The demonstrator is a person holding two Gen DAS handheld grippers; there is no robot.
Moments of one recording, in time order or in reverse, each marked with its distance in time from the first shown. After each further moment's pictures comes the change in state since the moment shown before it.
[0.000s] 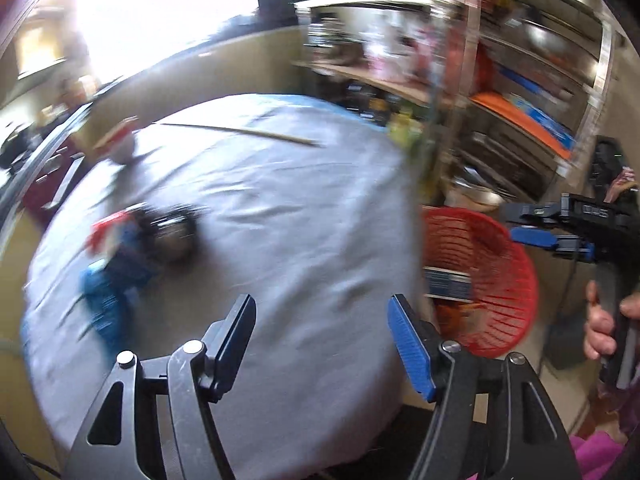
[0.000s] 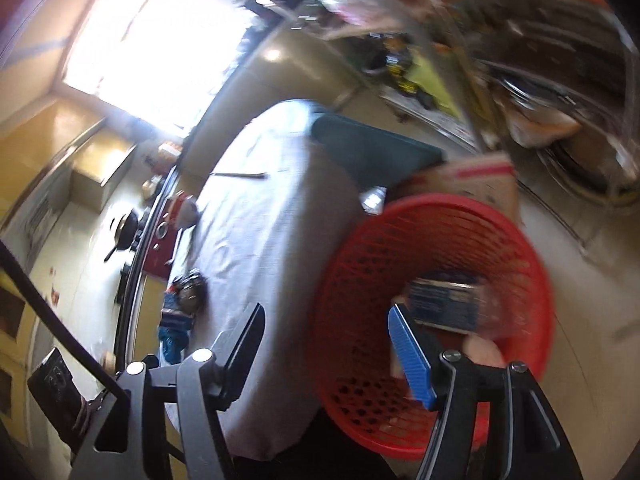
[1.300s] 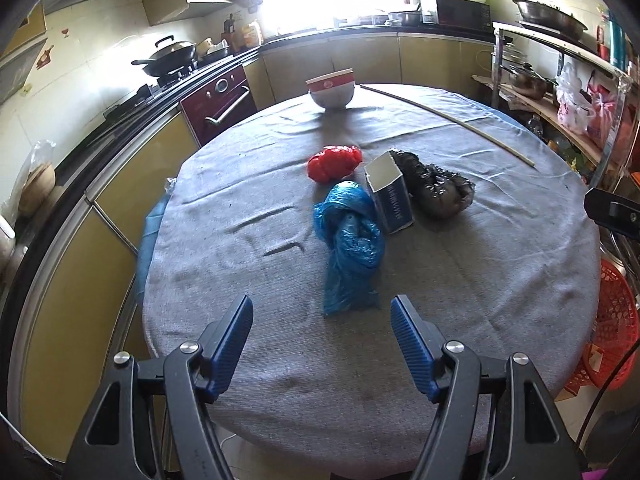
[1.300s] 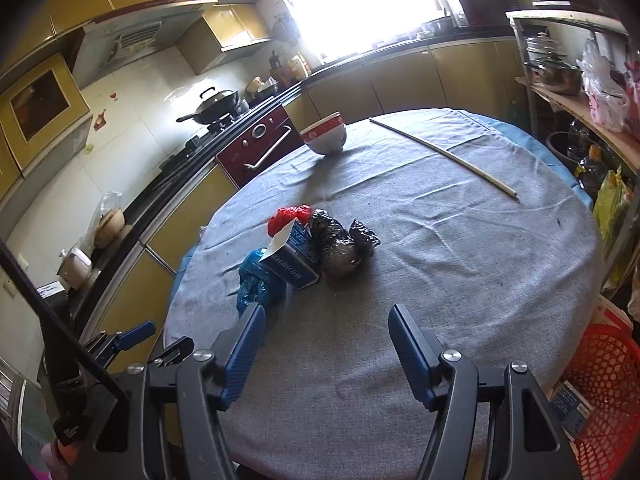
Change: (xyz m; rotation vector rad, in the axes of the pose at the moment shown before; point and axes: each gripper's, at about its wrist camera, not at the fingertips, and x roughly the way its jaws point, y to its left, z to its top) left arm -0.039 0.161 -0.069 -0.345 0.022 0.396; right arm 0.097 0.256 -0.064 -0.593 0.079 0.084
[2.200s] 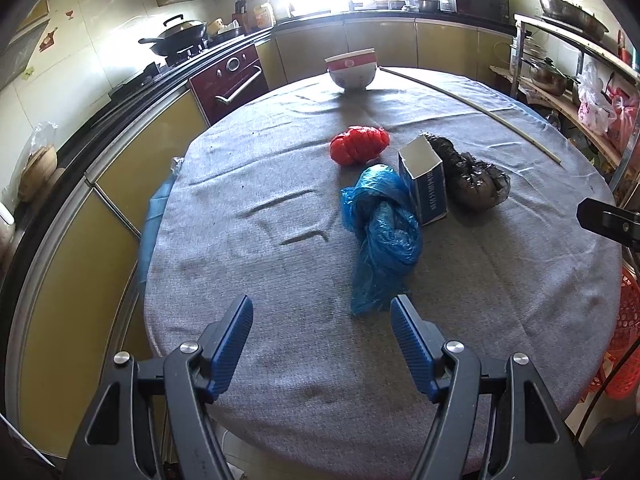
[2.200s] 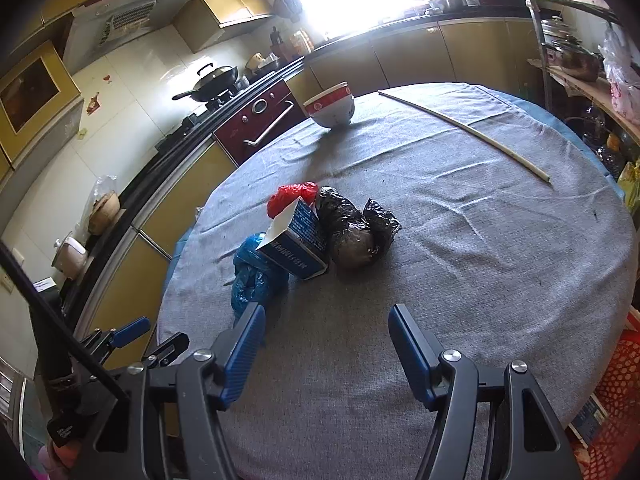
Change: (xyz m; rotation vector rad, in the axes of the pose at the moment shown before) left arm 0.032 0.019 0.004 -0.035 0.066 0.026; right arm 0.053 0.007 0.006 -0.001 0.087 0.012
